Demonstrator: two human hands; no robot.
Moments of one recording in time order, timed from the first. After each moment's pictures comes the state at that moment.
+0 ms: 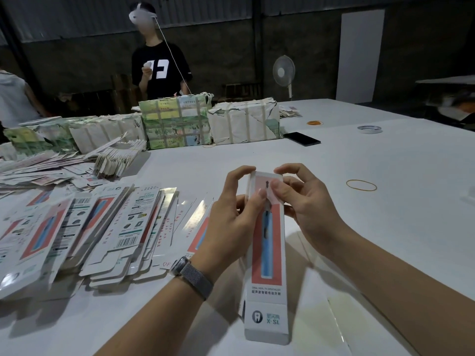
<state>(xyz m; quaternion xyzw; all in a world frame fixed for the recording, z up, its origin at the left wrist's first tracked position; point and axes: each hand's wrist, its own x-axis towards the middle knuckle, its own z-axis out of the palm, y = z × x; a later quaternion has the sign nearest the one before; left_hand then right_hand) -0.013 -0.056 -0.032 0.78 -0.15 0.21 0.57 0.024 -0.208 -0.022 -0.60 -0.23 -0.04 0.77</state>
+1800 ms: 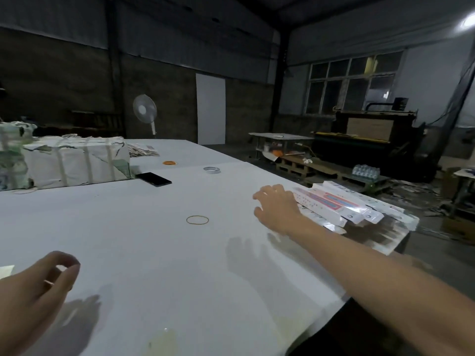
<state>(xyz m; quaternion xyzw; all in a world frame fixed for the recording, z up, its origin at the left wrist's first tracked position) 0.043 -0.024 -0.101 0.92 -0.08 0.19 0.32 0.035 -0.476 0.023 -0.98 0.09 -0.17 -0.07</state>
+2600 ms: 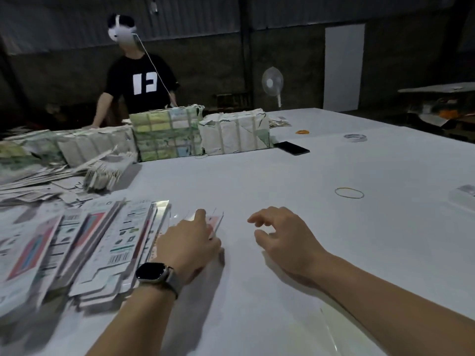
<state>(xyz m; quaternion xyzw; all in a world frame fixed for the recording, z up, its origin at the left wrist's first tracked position) -0.001 -0.001 -0.035 0.99 0.08 0.10 0.07 0.026 -0.206 -0.054 -0.88 -0.25 -0.12 0.38</state>
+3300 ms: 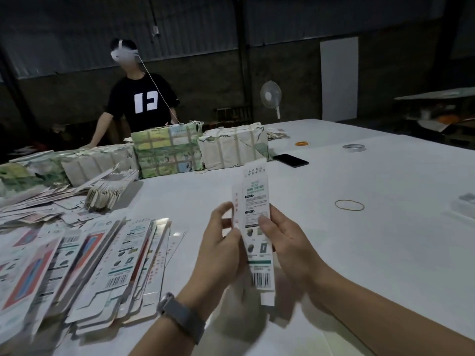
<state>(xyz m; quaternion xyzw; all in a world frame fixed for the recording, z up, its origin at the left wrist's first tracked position) -0.016 -0.064 -0.015 0.74 -0.02 0.14 0.66 0.019 -0.198 -0.040 -0.65 -0.26 0.00 0.71</state>
